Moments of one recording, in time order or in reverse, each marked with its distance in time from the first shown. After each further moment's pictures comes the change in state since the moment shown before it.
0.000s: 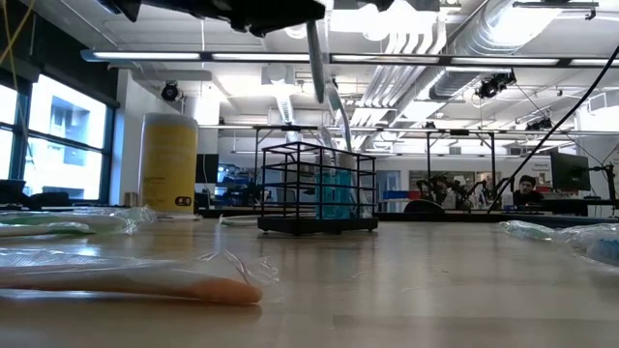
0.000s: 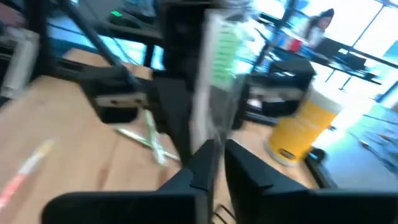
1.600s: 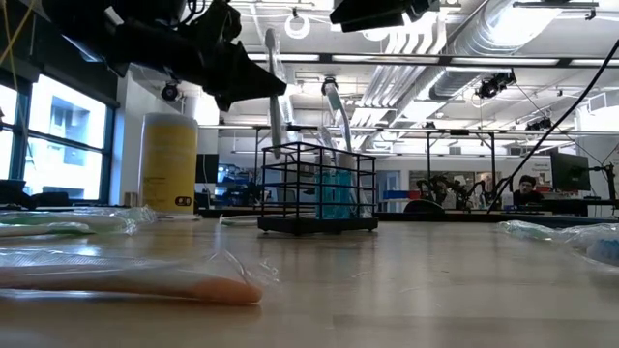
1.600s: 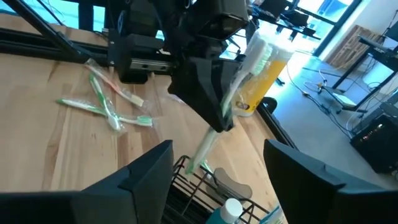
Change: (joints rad) left arm 0.261 -0.098 -0.249 0.104 0.123 -0.376; right arm 0.069 0.002 0.000 -0.156 0.290 0.154
